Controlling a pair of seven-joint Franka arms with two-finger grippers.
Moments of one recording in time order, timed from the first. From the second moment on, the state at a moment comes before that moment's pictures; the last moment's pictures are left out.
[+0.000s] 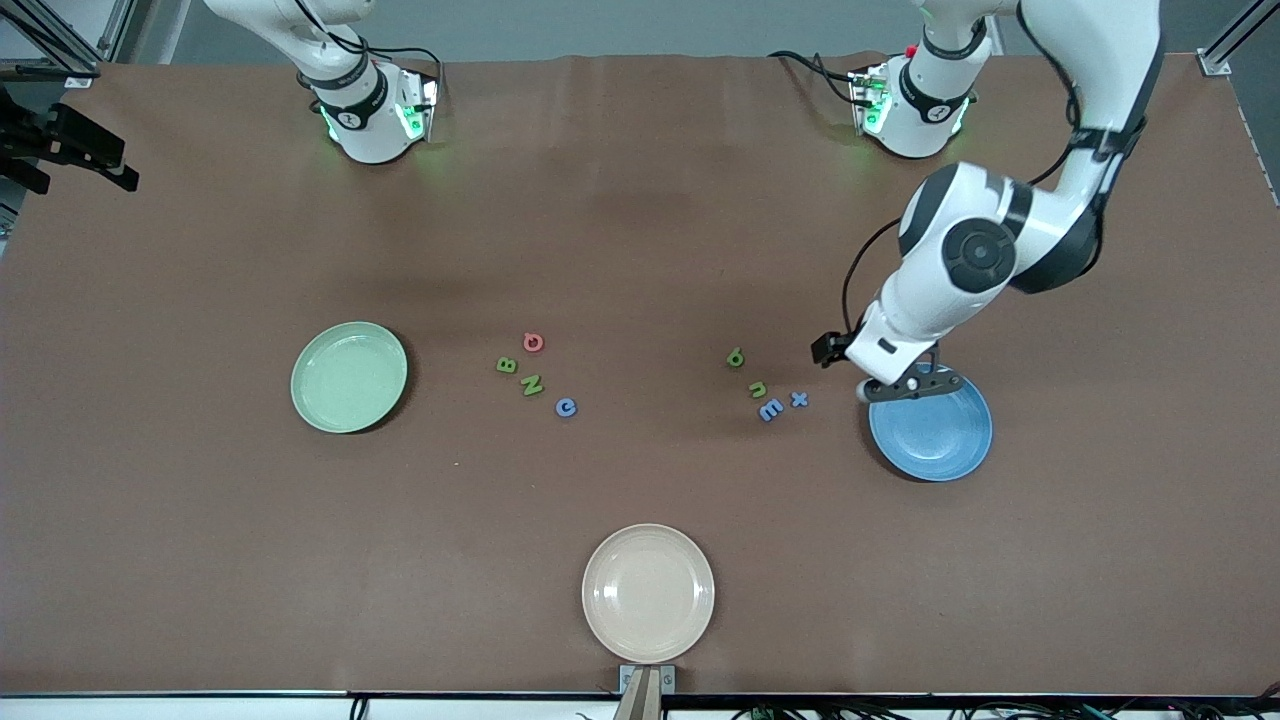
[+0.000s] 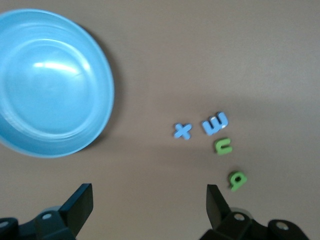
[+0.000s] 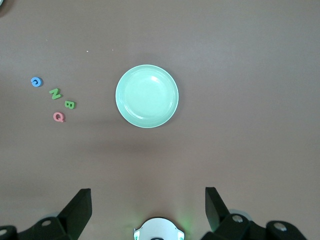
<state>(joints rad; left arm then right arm) -0.04 0.31 -0.37 -2.00 0.05 2.26 -0.53 -0.02 -0.17 -0.05 -1.63 0.03 1.40 -0.06</state>
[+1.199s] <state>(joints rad) -0.08 0.58 -0.37 -2.00 0.30 2.54 -0.69 -0.02 0.06 -0.06 -1.61 0.02 1.50 -0.06</state>
